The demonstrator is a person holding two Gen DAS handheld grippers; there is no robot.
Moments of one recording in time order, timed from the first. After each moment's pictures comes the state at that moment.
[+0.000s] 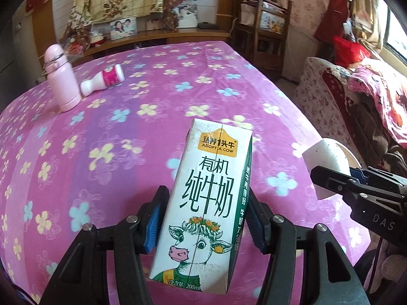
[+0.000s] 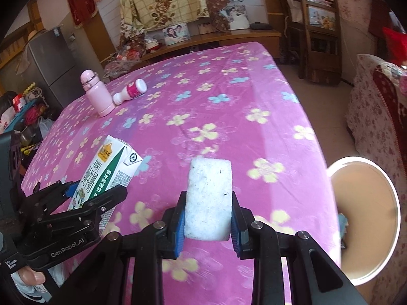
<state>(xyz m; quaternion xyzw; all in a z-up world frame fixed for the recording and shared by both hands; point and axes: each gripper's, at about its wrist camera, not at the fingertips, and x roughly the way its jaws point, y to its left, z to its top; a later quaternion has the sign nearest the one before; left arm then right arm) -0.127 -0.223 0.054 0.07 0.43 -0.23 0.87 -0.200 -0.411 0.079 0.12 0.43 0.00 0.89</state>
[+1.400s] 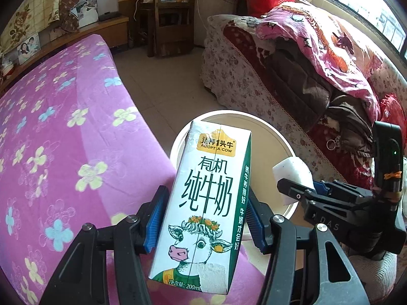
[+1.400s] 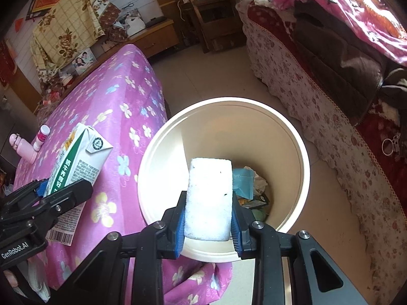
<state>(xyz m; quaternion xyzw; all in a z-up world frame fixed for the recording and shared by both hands) -0.188 -0.460 0.038 0.13 0.47 -0.41 0.78 -0.322 -0.636 0.022 0.24 0.45 -0.18 0.84</state>
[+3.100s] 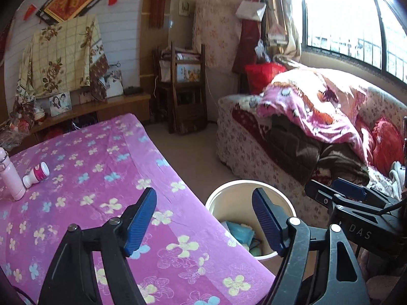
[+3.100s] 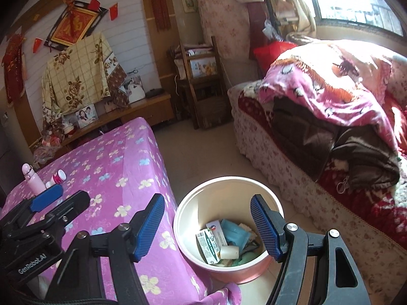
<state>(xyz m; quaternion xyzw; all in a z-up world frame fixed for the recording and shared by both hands) -0.236 -0.350 0.151 0.07 0.25 -0.40 0.88 -0.376 -0.525 0.165 0.16 0.26 -0.29 0.91</state>
